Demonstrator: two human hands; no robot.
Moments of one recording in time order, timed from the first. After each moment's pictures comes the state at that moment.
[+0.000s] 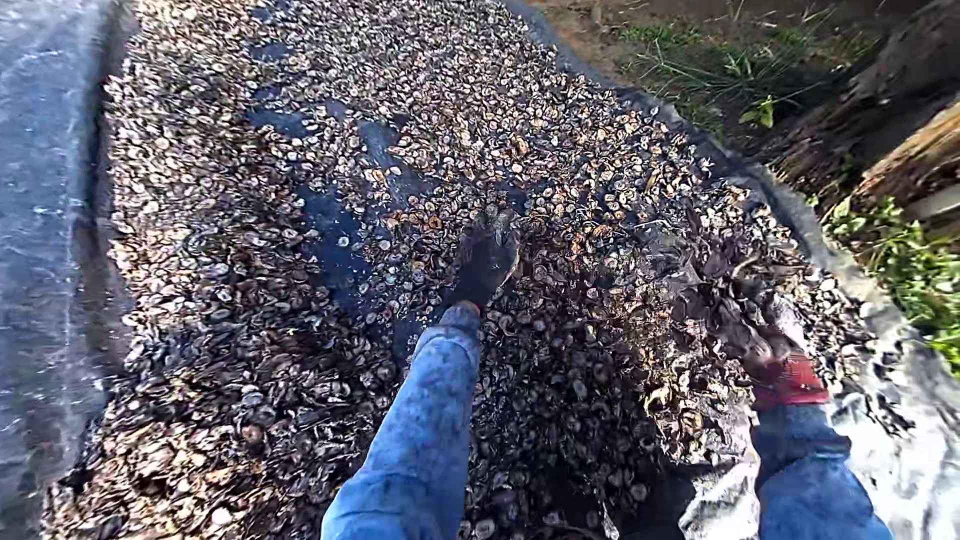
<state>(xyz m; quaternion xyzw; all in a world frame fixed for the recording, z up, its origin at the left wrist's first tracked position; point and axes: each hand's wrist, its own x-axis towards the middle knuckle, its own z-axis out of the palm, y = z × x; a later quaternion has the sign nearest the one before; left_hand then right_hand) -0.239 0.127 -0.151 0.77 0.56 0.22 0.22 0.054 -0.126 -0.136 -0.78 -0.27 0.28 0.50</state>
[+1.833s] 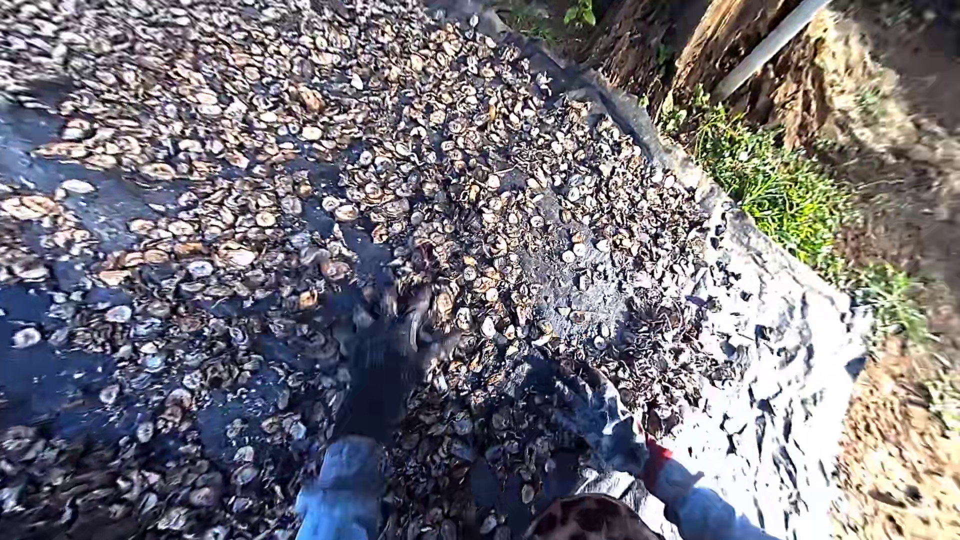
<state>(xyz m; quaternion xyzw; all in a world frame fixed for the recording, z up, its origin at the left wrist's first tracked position) -0.220 0.033 -0.220 0.87 0.46 -0.03 0.16 -0.009 -0.320 -0.374 -0.72 -0.63 0.17 0.26</state>
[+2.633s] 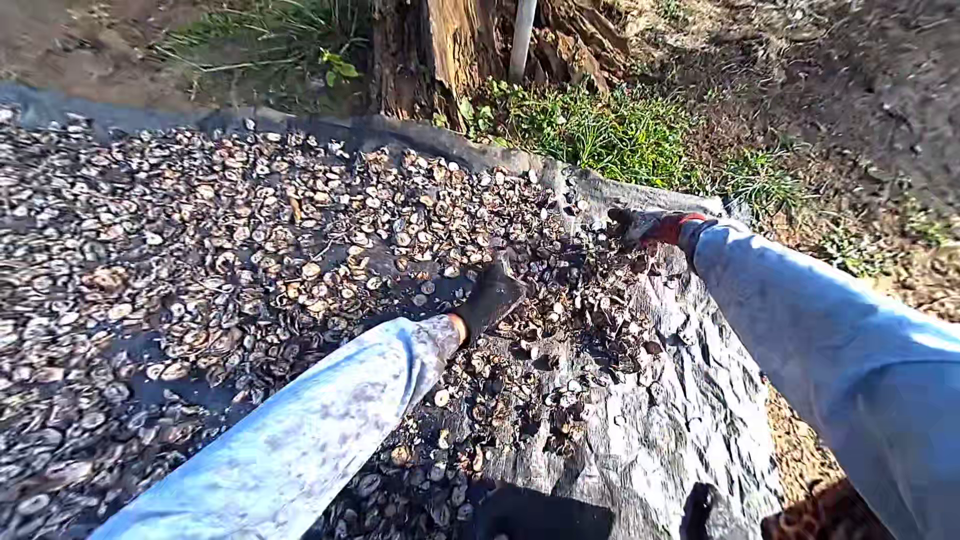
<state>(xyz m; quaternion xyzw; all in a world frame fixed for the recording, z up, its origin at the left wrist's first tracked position) 0.120 -0.138 -0.125 0.88 0.21 -0.17 0.40 0.411 -0.363 -0.260 -0.87 -0.33 0.32 0.19</state>
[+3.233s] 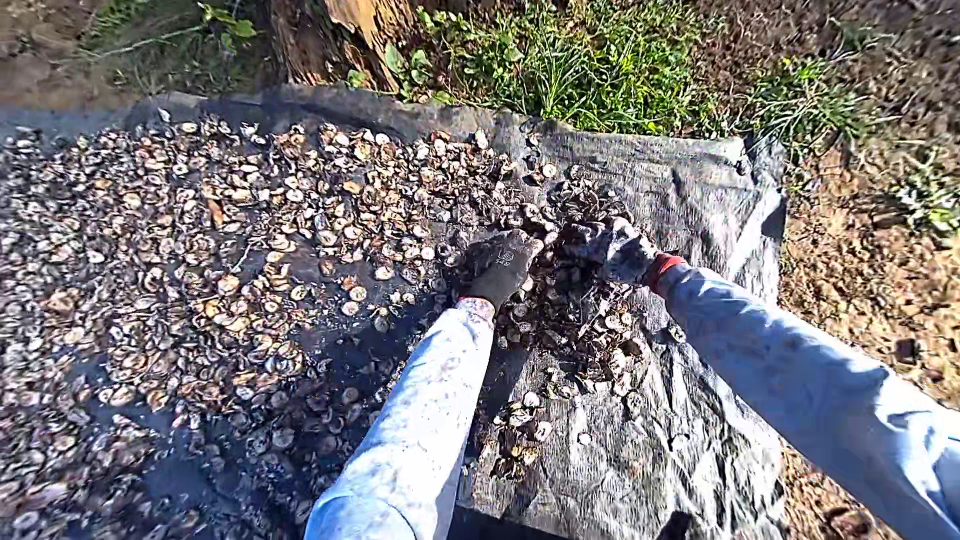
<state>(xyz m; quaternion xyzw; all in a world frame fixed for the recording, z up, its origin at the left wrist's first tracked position) 0.238 -0.194 -0.290 0.96 0.10 -0.20 0.13 0.364 -0.408 -0.348 -0.83 -0.51 0.18 0.16</state>
